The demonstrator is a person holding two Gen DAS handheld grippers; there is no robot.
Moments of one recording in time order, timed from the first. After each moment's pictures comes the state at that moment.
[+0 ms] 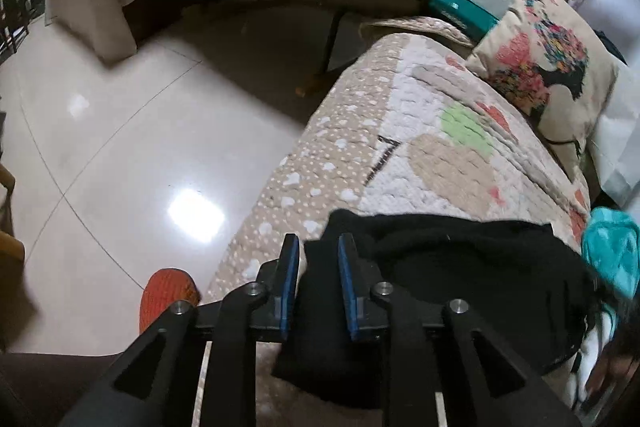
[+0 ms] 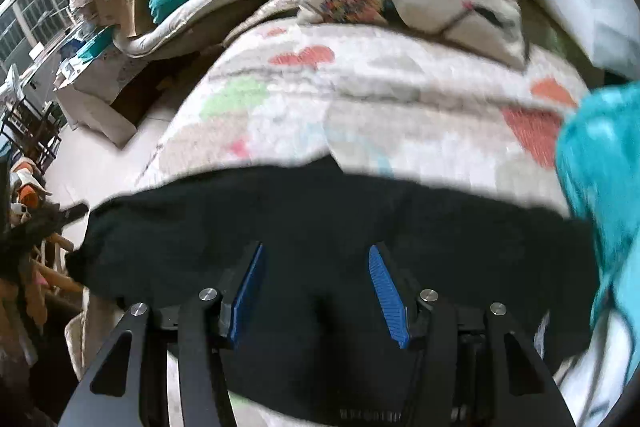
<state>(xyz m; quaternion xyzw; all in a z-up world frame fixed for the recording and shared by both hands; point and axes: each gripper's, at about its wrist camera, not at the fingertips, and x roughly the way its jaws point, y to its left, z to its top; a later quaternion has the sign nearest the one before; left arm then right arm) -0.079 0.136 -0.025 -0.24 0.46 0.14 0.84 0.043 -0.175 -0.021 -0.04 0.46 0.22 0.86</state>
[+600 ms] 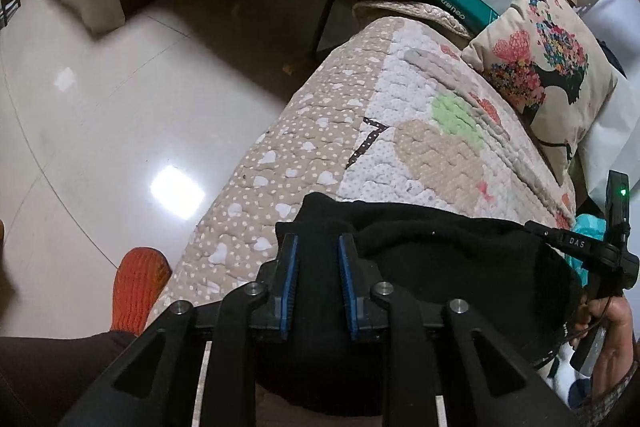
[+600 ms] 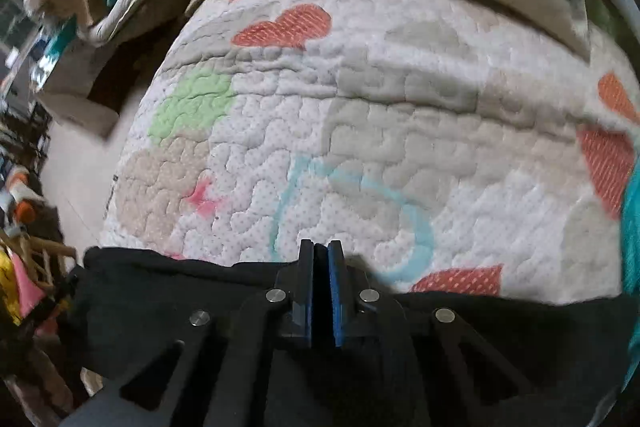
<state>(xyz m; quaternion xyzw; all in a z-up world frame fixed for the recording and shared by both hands) -0.062 0.138 -0.038 -0.30 0.47 0.12 0.82 0.137 -0.142 -0.057 -0.05 0.55 0.19 0.81</state>
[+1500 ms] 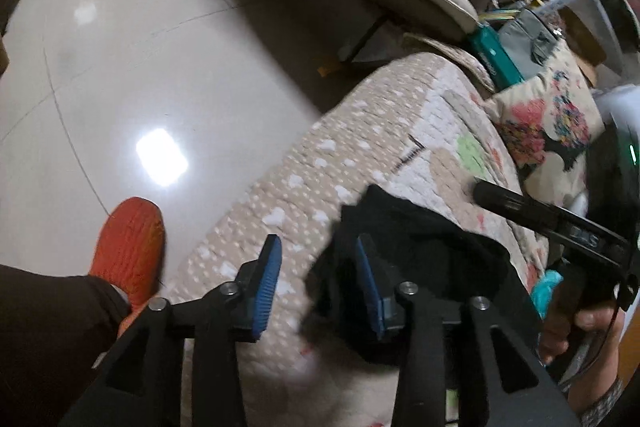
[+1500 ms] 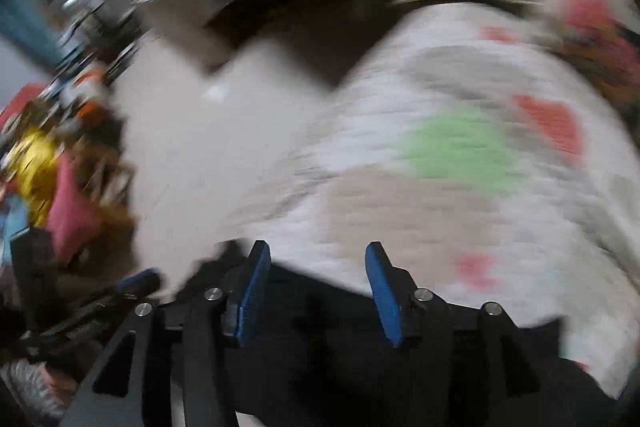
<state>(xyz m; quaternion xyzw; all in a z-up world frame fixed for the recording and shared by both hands) -0.124 0.173 -0.049 -0.42 0.43 0.14 0.79 0.069 0.054 -0.036 -0.15 0.54 0.42 0.71</state>
